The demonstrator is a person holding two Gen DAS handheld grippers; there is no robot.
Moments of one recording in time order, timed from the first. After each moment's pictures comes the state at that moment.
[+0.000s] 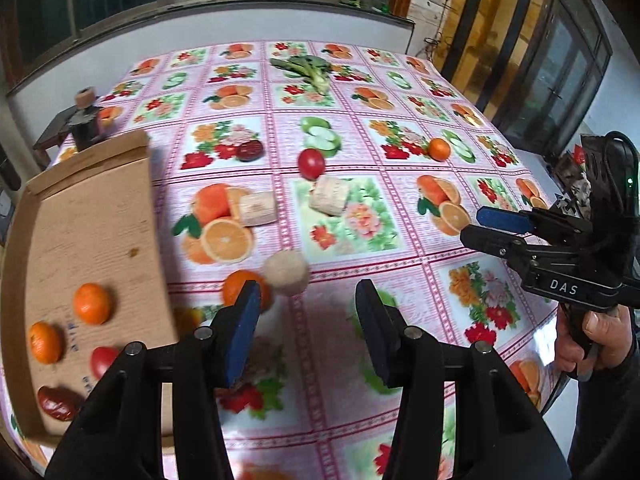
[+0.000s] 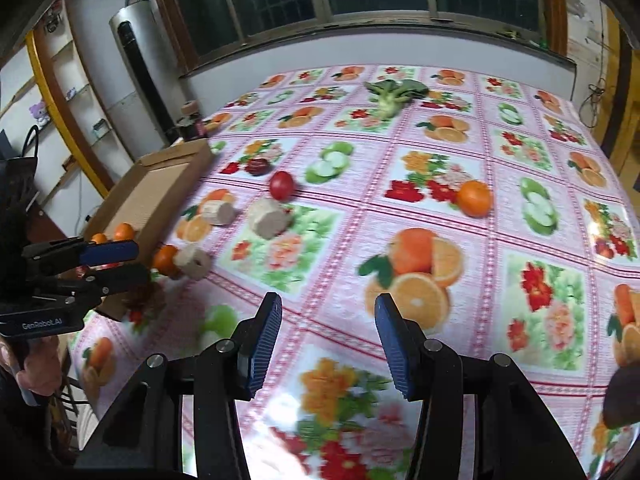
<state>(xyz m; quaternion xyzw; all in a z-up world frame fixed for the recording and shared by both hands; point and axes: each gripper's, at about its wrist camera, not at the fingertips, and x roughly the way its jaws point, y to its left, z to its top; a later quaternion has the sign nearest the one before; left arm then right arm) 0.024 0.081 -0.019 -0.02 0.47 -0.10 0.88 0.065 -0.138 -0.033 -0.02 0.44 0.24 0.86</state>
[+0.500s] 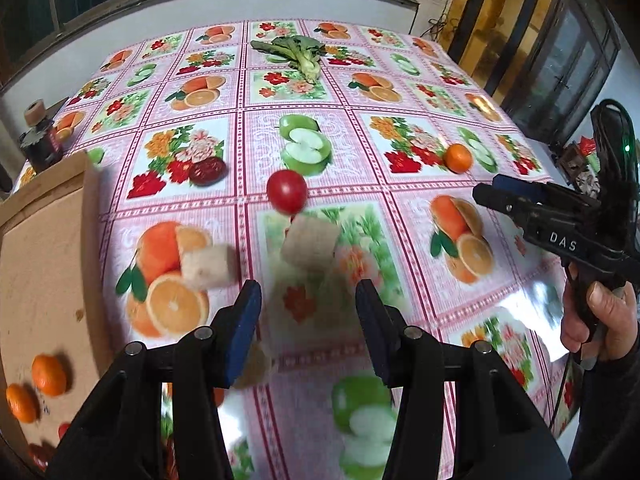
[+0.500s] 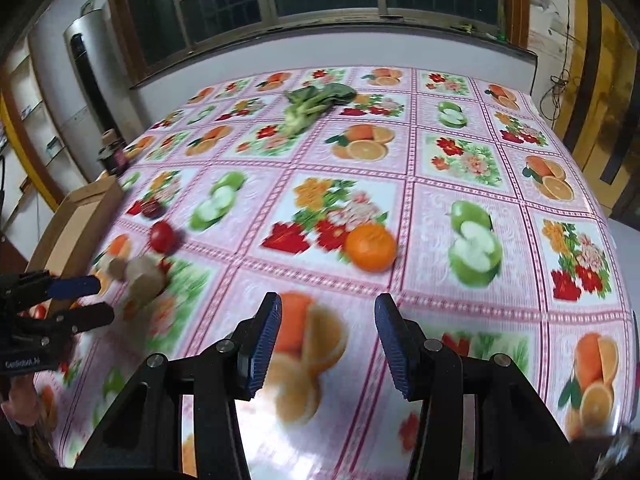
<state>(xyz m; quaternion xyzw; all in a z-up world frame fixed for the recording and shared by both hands) 0.096 0.048 -0.040 -0.01 0.50 -0.10 0.86 0.154 -0.180 -0.049 -0.02 0.44 0.17 0.88</state>
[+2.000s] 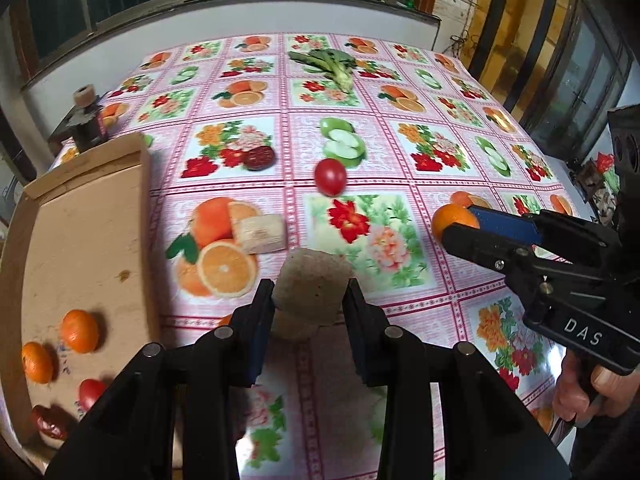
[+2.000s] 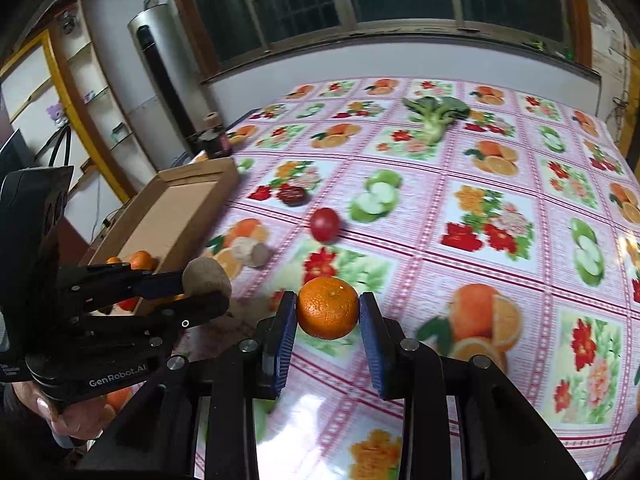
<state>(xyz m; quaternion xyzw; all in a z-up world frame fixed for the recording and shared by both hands) 0.054 0.077 -0.029 -0.02 0.47 -0.05 0.88 0.088 -0.084 -0.027 -0.01 0.42 0.30 0.86</state>
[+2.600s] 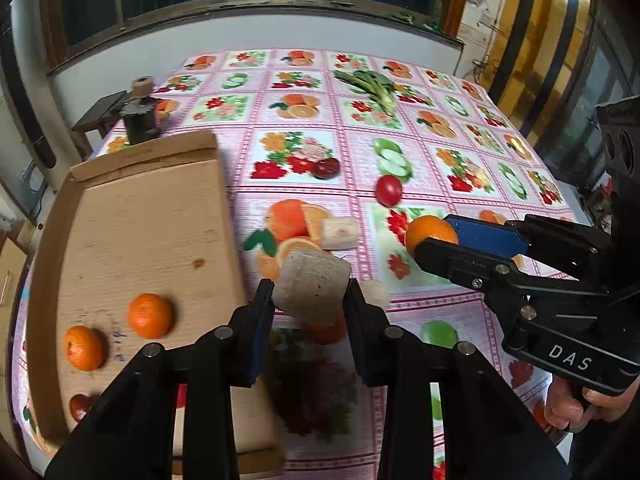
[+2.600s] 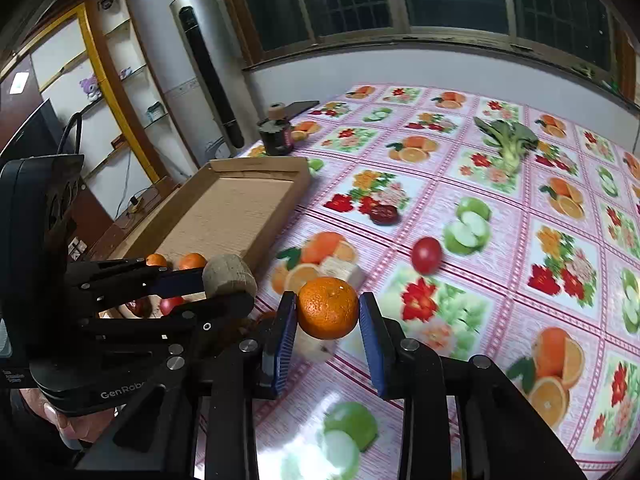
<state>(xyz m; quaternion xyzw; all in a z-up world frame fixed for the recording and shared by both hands) 0.034 0.132 -0.015 -0.04 0.45 -0.01 0.89 0.077 -0.009 -0.012 -0.04 0.41 0.36 0.84</state>
